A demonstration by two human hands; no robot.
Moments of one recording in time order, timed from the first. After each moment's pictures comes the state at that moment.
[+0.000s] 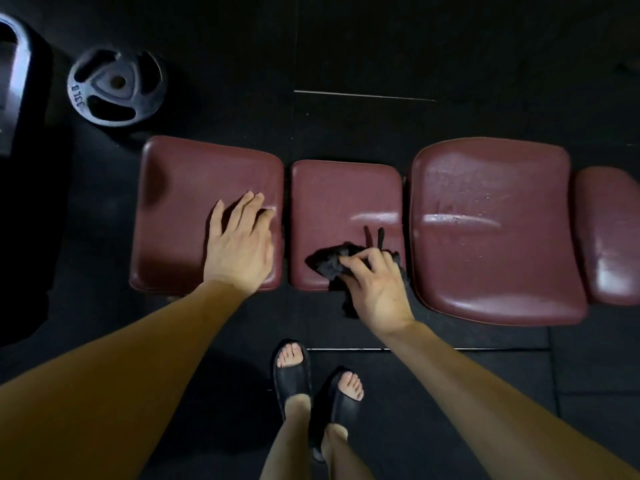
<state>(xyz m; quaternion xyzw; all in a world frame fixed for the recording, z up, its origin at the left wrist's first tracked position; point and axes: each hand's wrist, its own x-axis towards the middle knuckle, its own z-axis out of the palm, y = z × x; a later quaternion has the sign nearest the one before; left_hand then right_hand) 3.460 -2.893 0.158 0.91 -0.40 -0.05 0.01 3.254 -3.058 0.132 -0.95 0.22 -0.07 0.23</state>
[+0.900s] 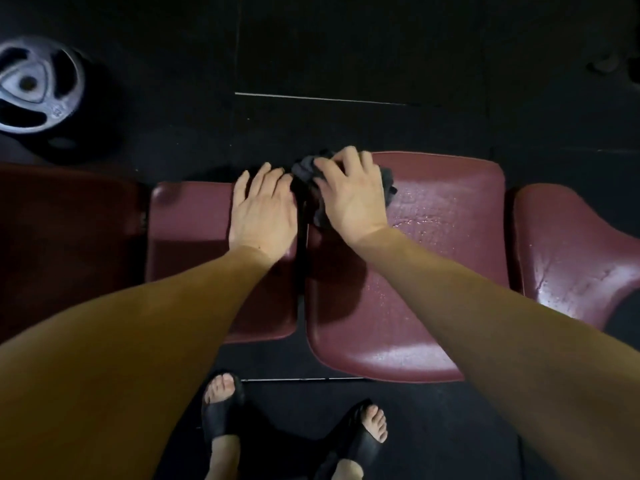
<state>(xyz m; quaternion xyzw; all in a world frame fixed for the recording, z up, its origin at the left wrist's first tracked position) 3.402 -3.161 0.100 0.92 -0.37 -0.07 0.06 3.322 -3.310 0.115 -0.96 0.20 -0.17 0.12</state>
